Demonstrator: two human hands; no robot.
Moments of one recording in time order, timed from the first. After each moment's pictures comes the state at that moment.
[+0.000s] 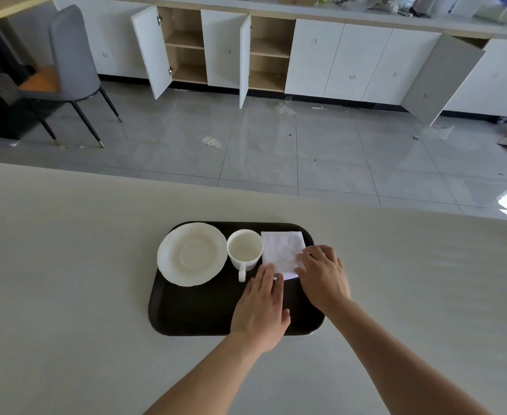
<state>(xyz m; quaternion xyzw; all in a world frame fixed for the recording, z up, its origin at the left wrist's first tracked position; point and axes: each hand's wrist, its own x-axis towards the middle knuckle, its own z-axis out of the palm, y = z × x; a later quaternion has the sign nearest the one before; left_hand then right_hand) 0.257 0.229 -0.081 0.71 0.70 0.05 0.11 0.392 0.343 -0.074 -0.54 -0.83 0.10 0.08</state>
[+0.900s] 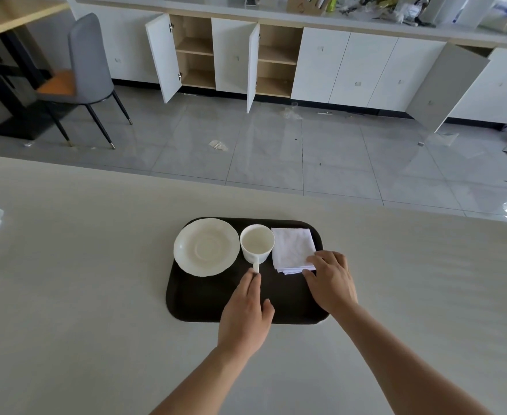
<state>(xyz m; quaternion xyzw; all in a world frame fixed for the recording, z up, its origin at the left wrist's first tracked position) 0.232 0.179 -0.068 0.55 0.77 0.26 0.18 0.391 0.315 -0.064 -0.59 -0.79 0.16 0.09</state>
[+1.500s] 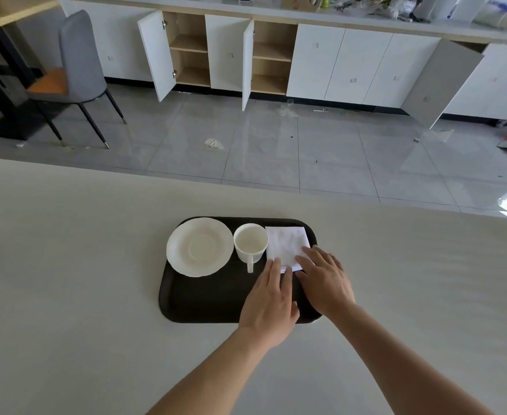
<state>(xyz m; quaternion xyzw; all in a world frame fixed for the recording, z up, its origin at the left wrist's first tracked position) 0.267 0.213 -0.056 0.71 0.68 0.13 0.11 0.402 0.316 -0.075 -0.49 -0.86 0.08 0.08</state>
